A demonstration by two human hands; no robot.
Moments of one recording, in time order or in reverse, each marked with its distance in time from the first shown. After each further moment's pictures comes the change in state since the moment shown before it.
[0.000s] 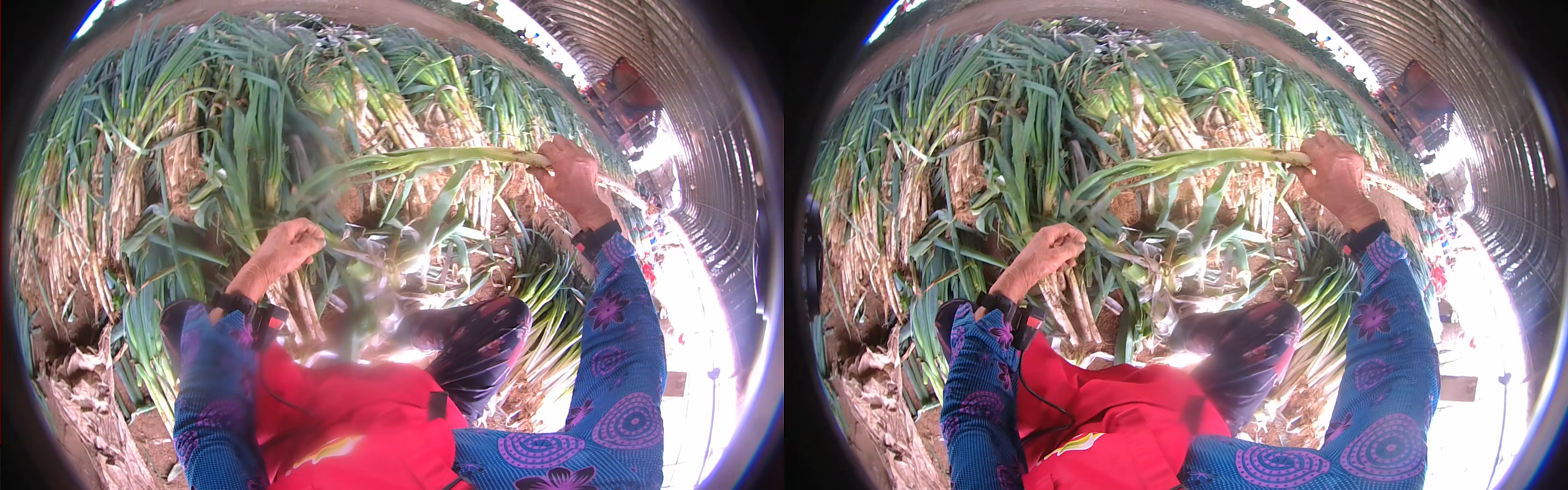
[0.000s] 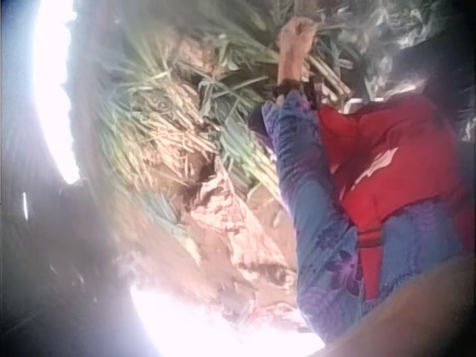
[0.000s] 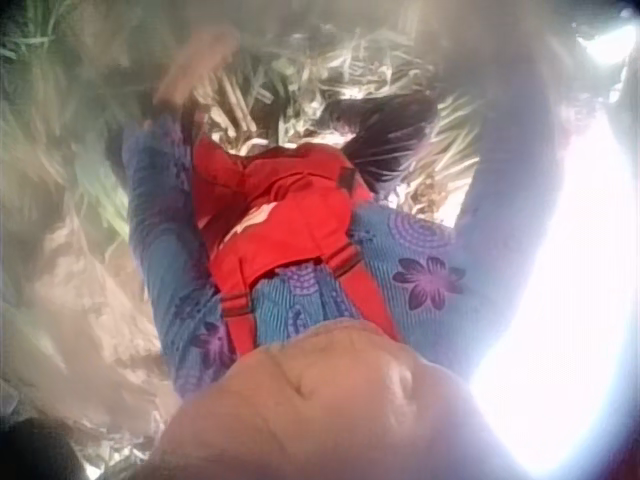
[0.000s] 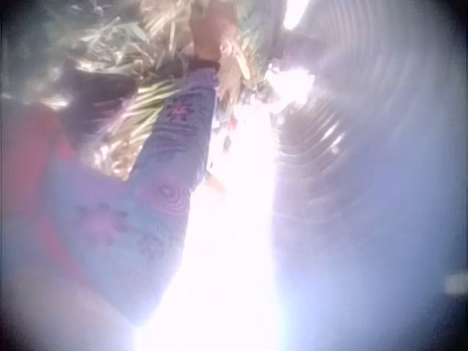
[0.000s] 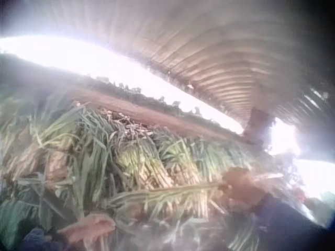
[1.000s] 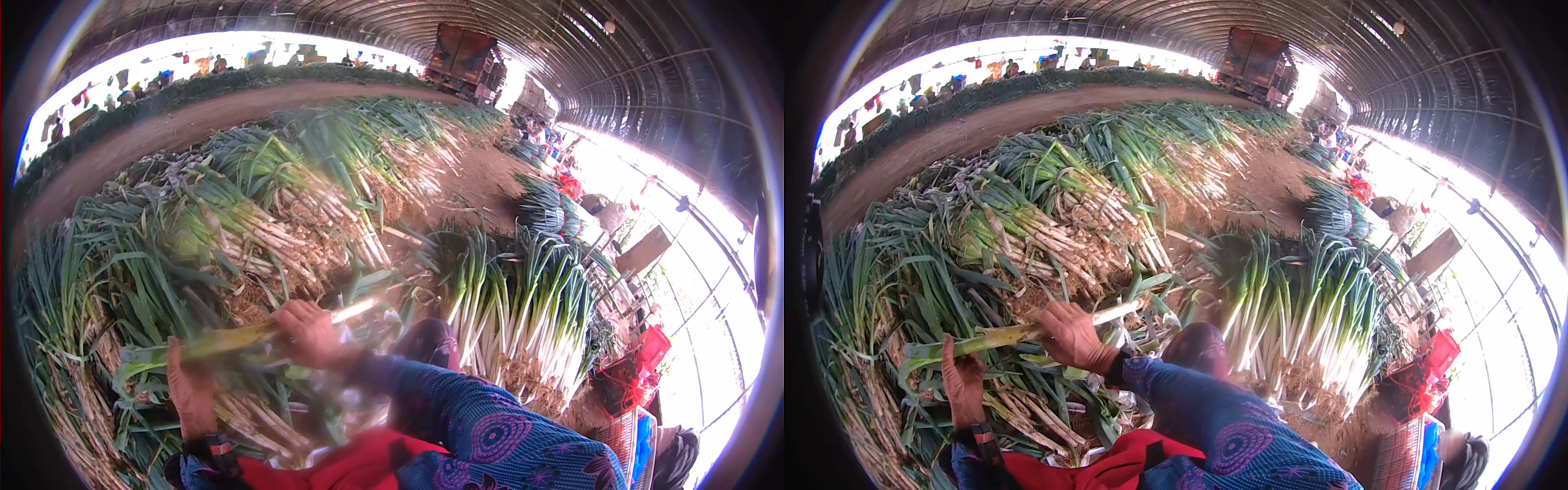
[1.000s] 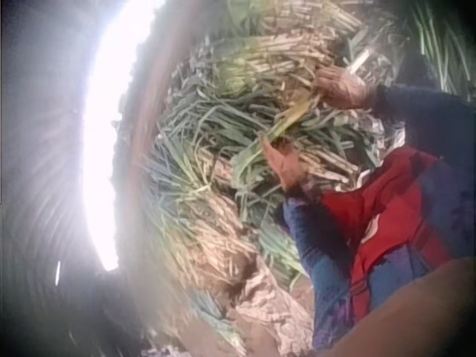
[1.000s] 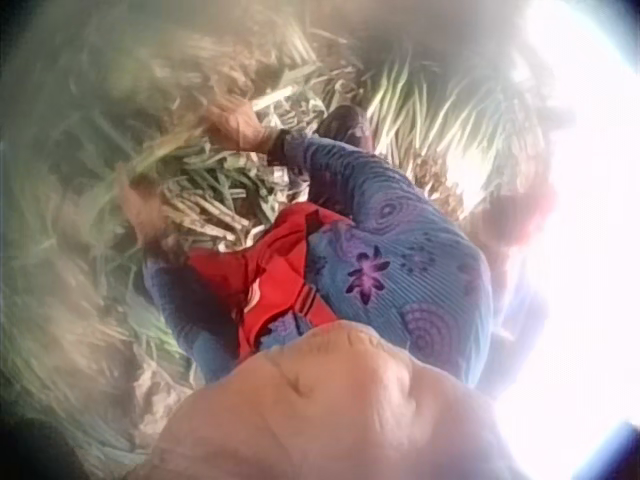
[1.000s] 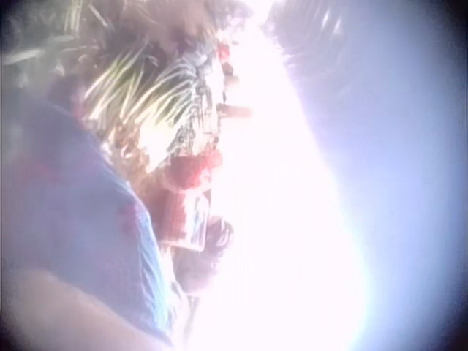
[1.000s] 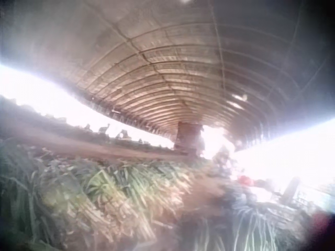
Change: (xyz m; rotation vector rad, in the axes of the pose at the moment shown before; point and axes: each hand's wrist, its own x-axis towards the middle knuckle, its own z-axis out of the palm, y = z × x) left_hand 0.018 0.034 0.002 -1.101 0.227 0.087; right_hand -0.041 -0.203 0.088 0.723 0.462 0.263
